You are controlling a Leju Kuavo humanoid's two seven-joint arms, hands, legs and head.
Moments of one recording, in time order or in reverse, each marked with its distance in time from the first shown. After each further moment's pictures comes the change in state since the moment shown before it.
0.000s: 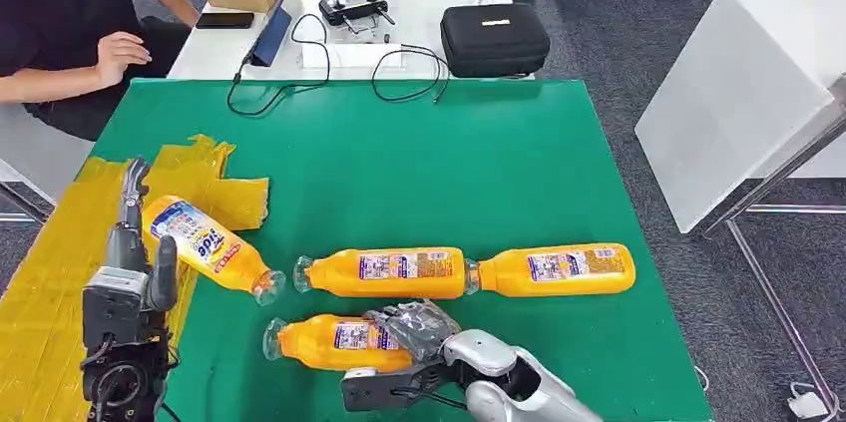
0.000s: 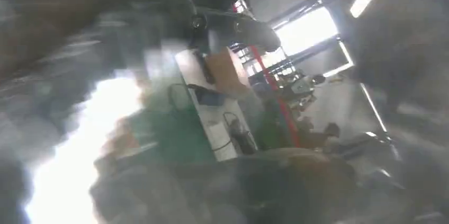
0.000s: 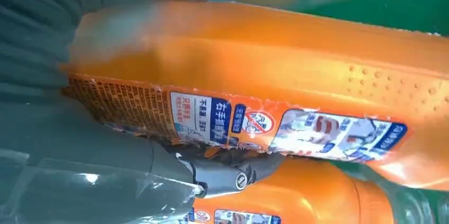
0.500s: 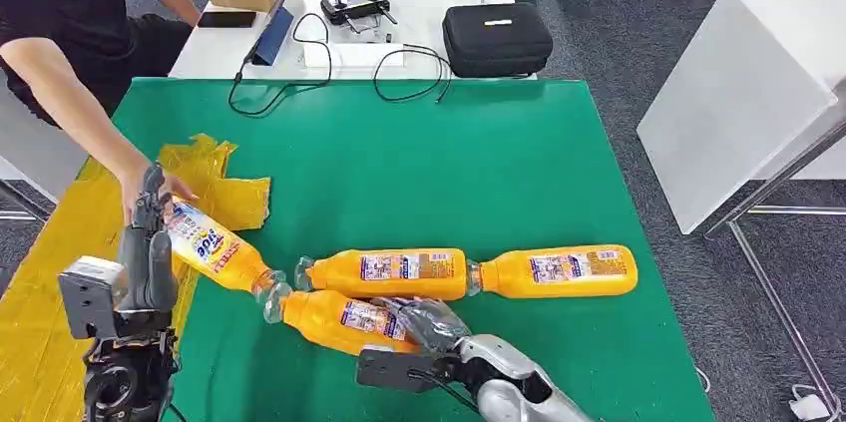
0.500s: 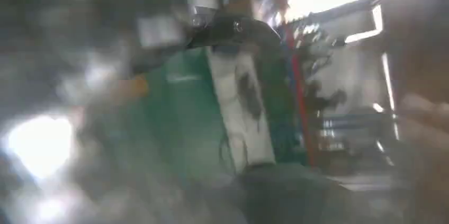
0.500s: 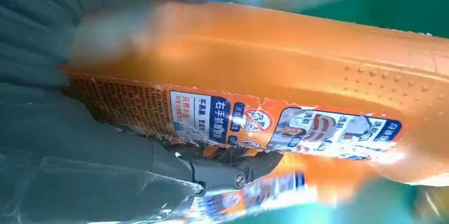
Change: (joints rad) left arm 0.018 -0.013 0.001 0.000 0.295 -0.177 0.110; right arm 0.121 0.006 -0.122 -0.056 -0.216 -0.168 -0.131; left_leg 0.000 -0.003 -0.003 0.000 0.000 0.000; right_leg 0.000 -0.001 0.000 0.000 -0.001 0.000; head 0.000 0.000
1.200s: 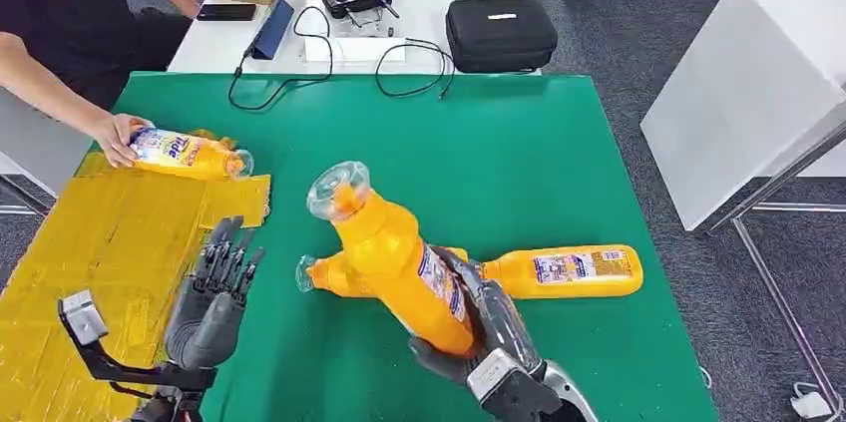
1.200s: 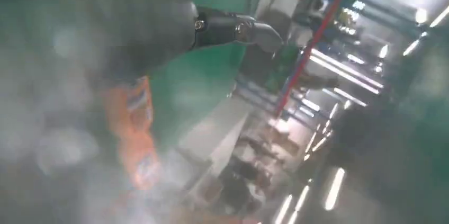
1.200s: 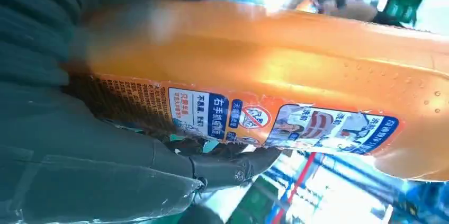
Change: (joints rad) left arm 0.181 -0.035 -0.132 -0.075 0.581 -0.282 0.176; right arm 0.253 -0.015 -0.241 -0.494 -0.191 -0.256 -0.289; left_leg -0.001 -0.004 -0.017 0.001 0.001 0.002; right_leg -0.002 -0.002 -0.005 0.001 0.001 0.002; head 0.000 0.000
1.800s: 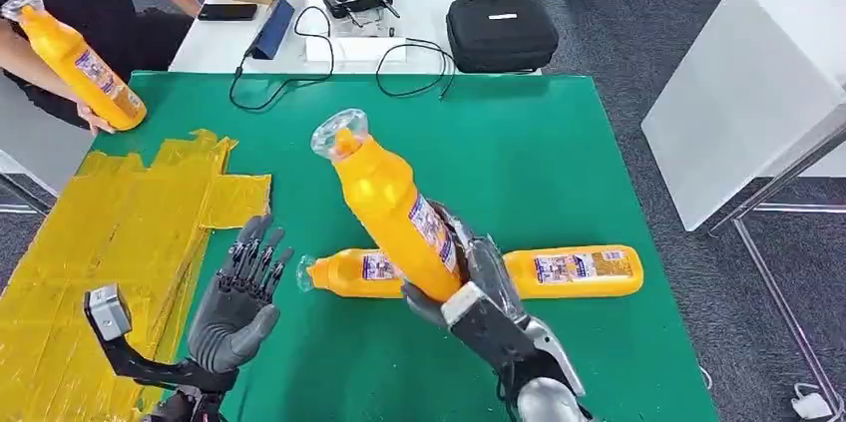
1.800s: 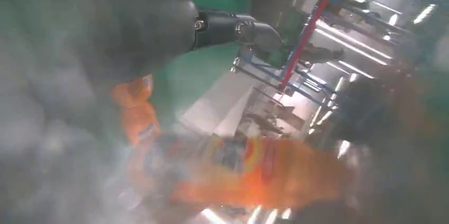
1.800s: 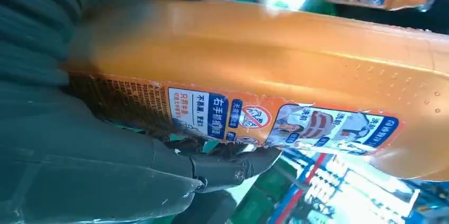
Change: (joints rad) left arm -0.023 -0.001 -0.087 -0.008 0.003 -0.007 0.012; right arm -0.164 0.104 -0.011 0.144 0.105 -0.031 0.122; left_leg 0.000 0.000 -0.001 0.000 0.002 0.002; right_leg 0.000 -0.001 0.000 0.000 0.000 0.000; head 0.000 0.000
